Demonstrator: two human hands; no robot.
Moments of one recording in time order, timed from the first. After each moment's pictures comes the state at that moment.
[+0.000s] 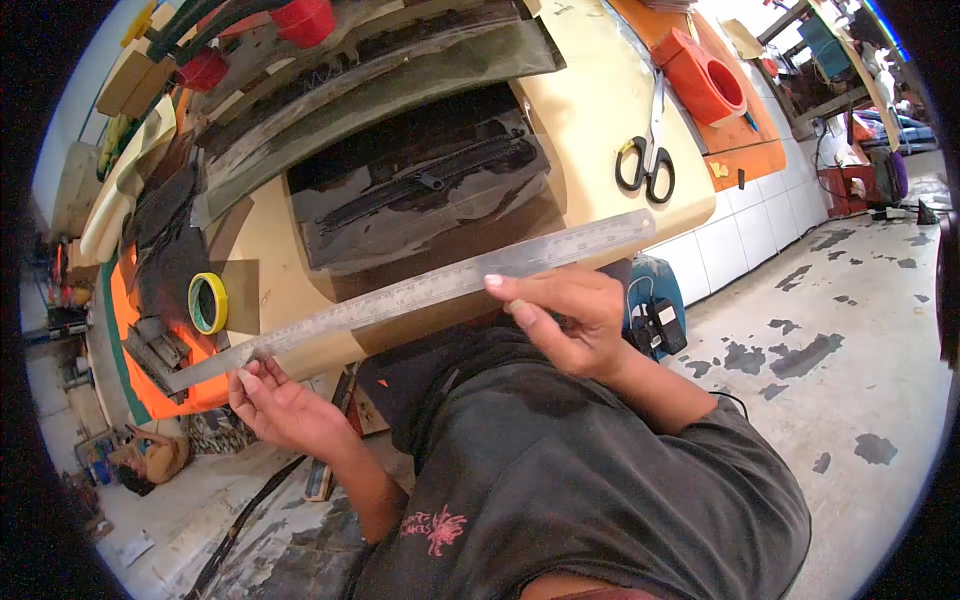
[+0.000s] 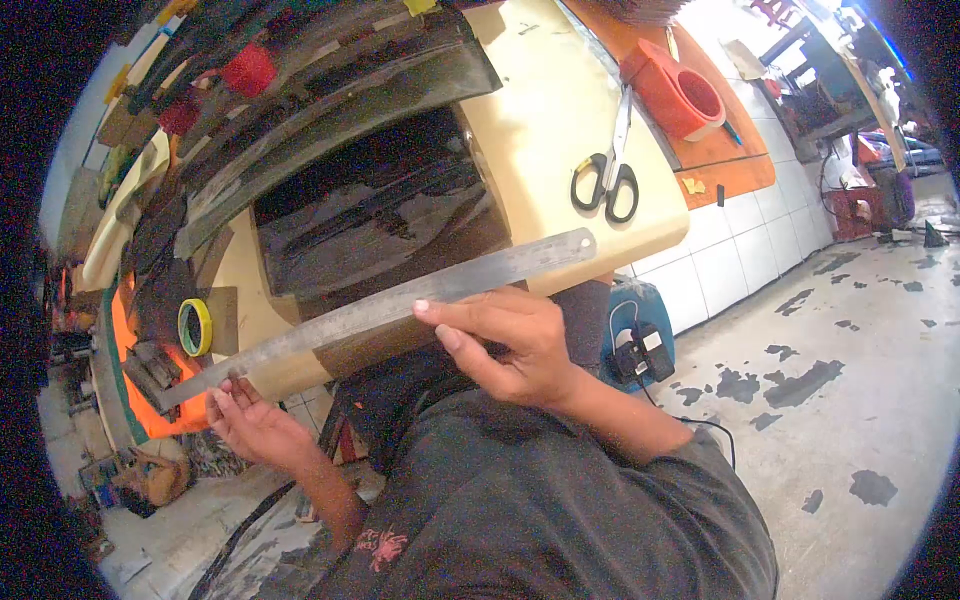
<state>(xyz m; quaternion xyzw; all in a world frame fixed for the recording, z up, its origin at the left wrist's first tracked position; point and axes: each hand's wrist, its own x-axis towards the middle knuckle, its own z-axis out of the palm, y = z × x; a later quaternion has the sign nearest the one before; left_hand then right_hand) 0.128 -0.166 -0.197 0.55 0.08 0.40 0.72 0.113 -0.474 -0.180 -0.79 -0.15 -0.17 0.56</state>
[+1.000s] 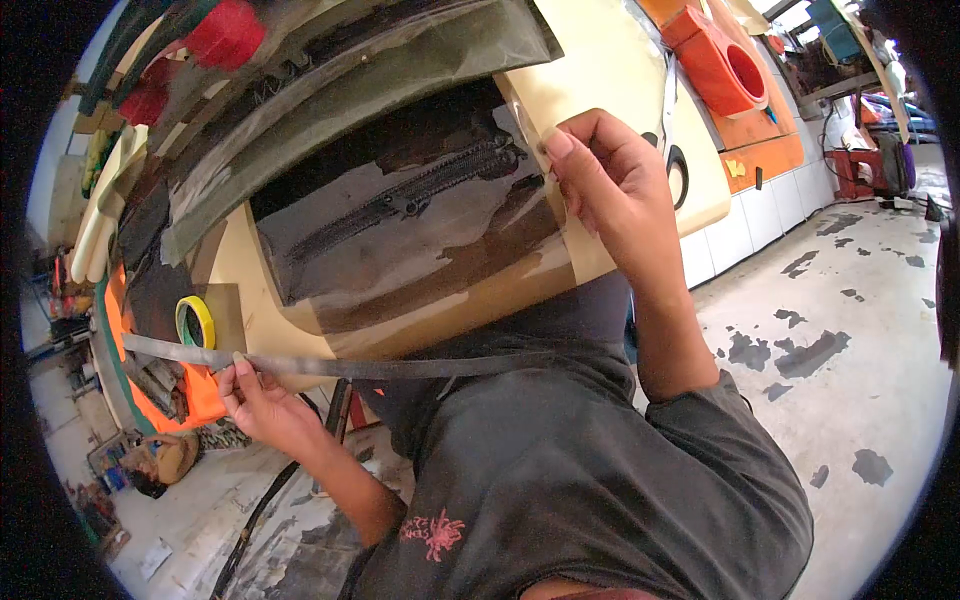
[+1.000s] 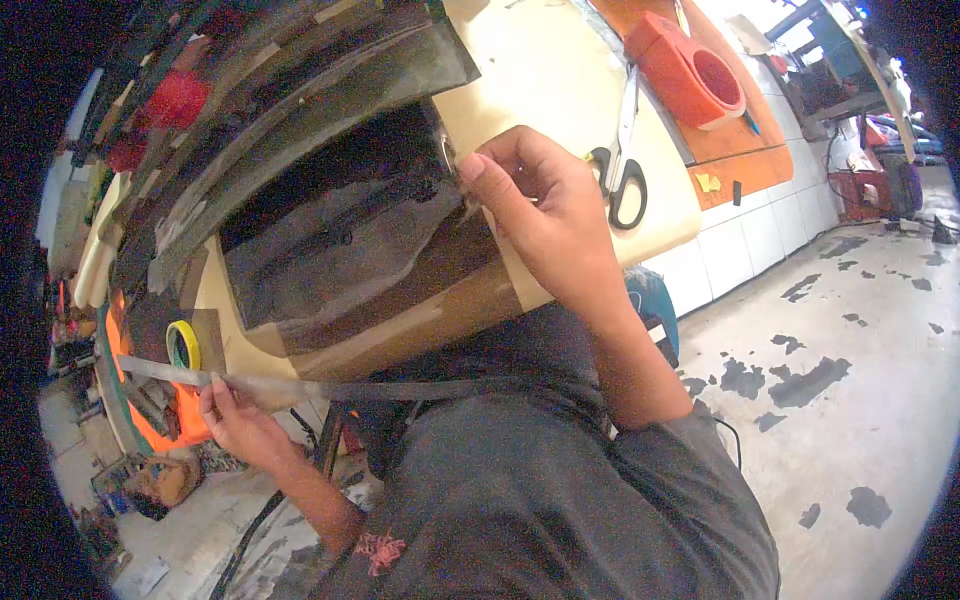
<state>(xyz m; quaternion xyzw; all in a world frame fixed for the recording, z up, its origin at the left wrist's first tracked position) 0.156 -0.137 -0.212 0.64 0.19 0.30 0.68 0.197 -0.526 -0.164 -0.71 0.11 -0.07 0.69</state>
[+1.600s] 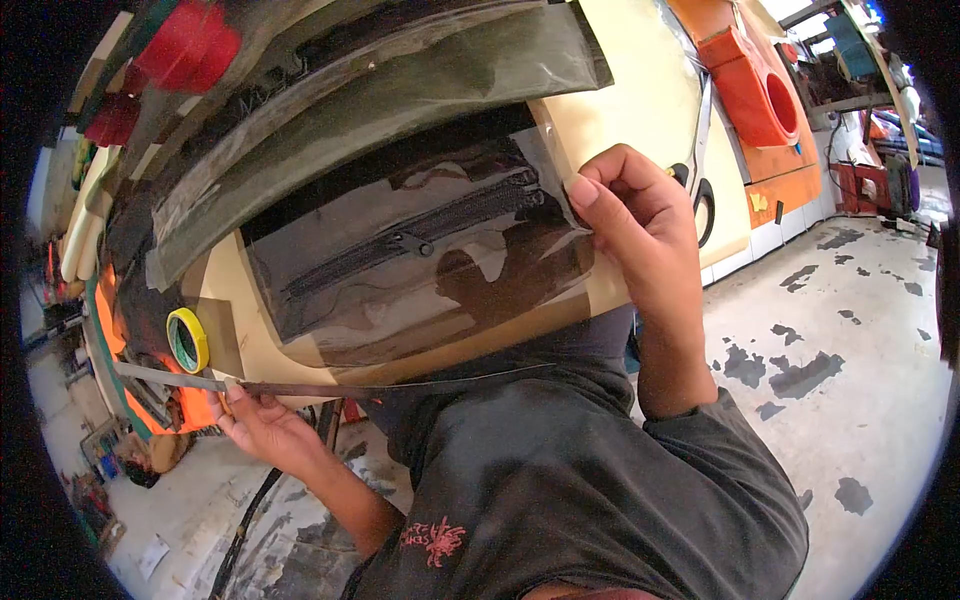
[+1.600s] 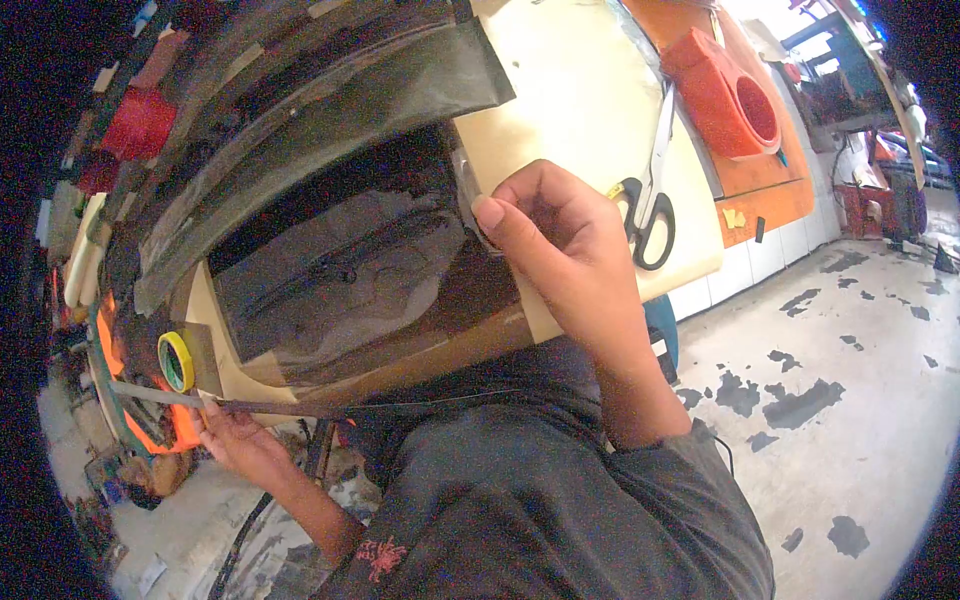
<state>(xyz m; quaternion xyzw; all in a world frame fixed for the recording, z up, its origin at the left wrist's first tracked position) 0.159 -0.139 -0.210 0.63 0.20 0.31 0.69 0.205 -0.526 -0.168 -0.67 0.13 -0.02 0.73</state>
